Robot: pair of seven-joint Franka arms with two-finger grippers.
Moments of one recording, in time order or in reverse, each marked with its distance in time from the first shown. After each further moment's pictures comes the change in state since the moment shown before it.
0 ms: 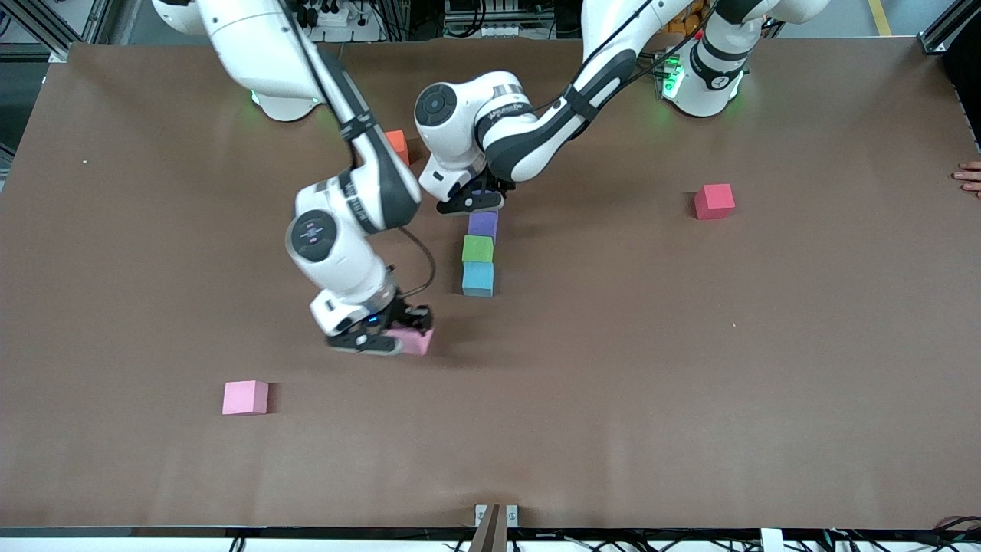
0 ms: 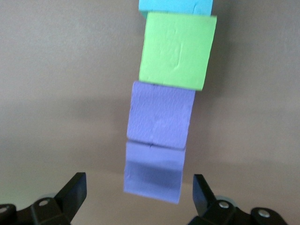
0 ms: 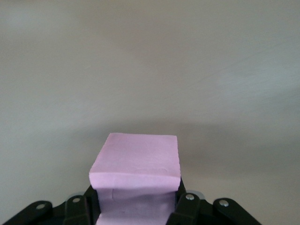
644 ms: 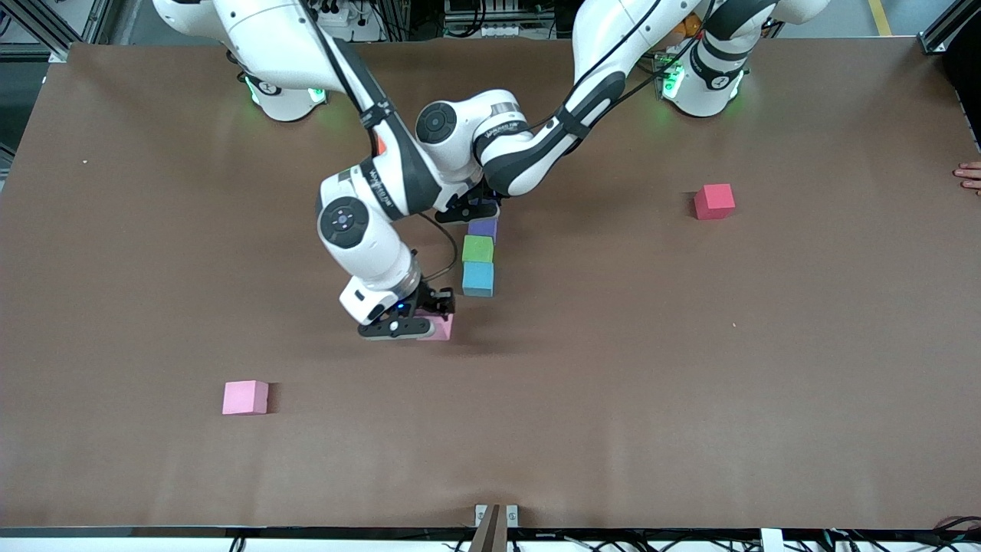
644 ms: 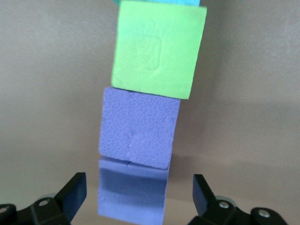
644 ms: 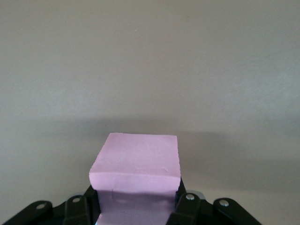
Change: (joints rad) left arm -0.010 0.086 0.018 0.064 0.000 0.032 0.000; right arm 0.112 0.014 0.026 0.018 -0.010 0.011 -0.020
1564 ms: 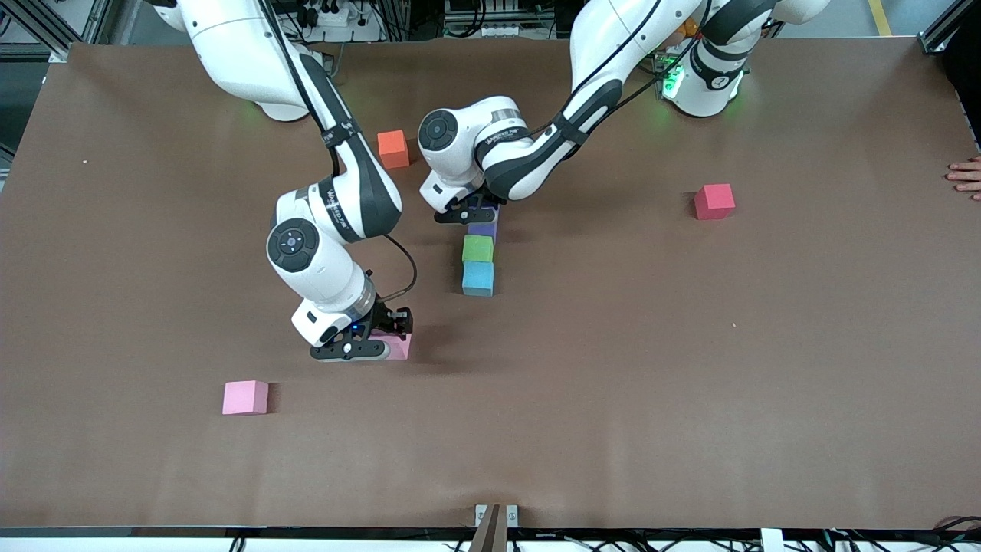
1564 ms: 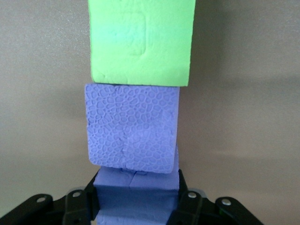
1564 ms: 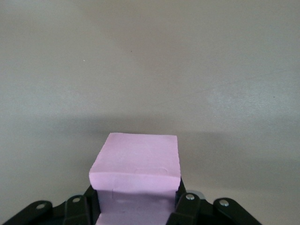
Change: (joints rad) left arm -0.002 0.042 0.003 -0.014 0.000 0.029 0.112; right arm -0.125 -0.010 0.000 -0.001 -0.059 -0.021 -0.117
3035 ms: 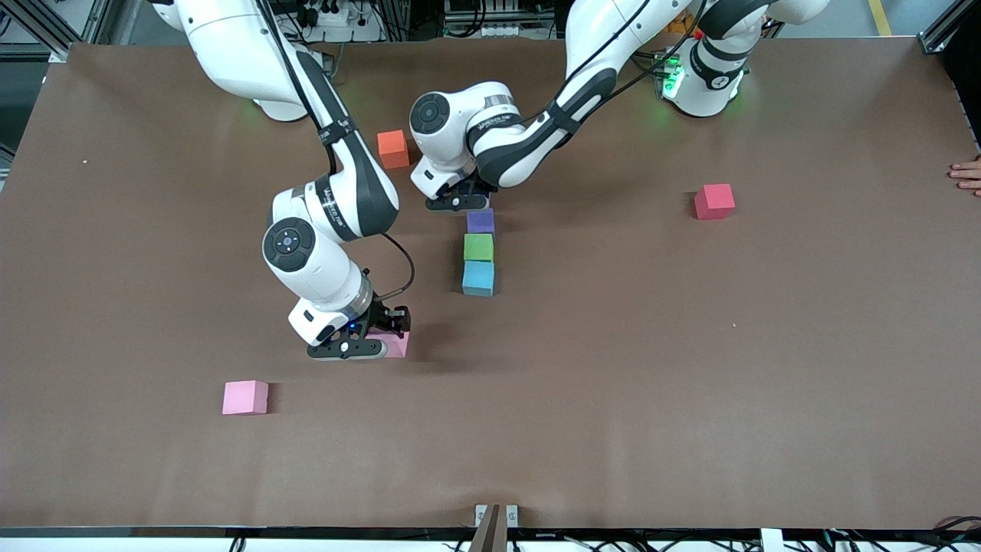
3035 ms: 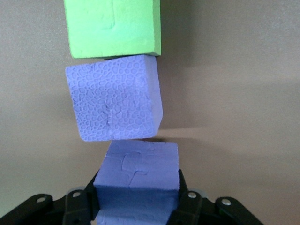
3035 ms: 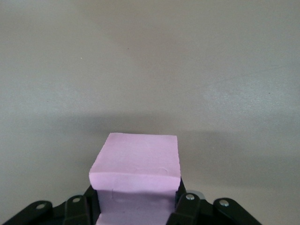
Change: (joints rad) left arm -0.022 -0.016 -0.026 0.002 -0.003 0.000 -0.033; right arm -0.008 -0.012 -0.001 -0.006 -0.001 -0.025 0.000
